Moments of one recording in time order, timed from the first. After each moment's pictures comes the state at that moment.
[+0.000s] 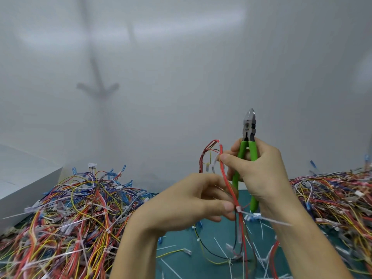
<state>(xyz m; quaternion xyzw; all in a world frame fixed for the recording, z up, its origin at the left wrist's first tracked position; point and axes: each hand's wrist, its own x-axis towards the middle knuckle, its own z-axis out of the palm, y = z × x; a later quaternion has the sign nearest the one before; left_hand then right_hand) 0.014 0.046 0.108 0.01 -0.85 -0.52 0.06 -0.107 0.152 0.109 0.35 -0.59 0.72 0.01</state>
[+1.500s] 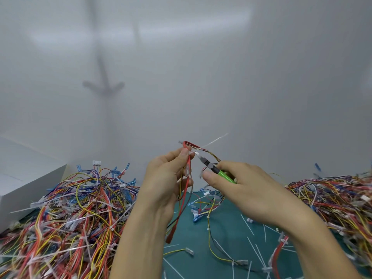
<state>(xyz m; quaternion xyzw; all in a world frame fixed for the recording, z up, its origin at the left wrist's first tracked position) 0.006 0.030 0.113 0.14 -0.54 -0.73 0.39 -0.088 0.163 0.116 0.48 -0.82 0.32 0.01</state>
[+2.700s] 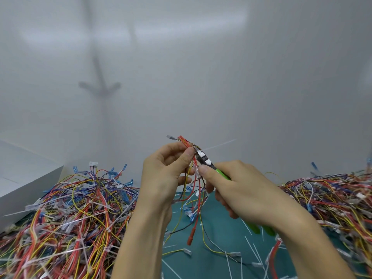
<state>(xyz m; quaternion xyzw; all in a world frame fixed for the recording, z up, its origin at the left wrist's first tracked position) 0.004 0.033 0.110 0.11 -0.62 -0.63 0.45 -0.083 0.156 0.115 0.47 -0.78 0.40 -0.05</state>
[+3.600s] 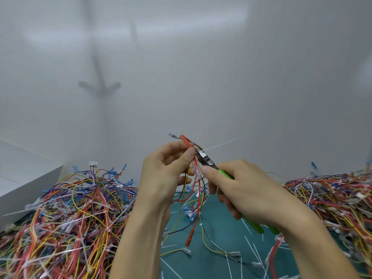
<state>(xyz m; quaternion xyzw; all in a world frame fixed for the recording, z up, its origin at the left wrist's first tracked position) 0.006 0.030 0.109 0.10 -0.63 -0.63 0.45 -0.089 0.160 0.115 0.48 -0.77 0.41 -0.06</state>
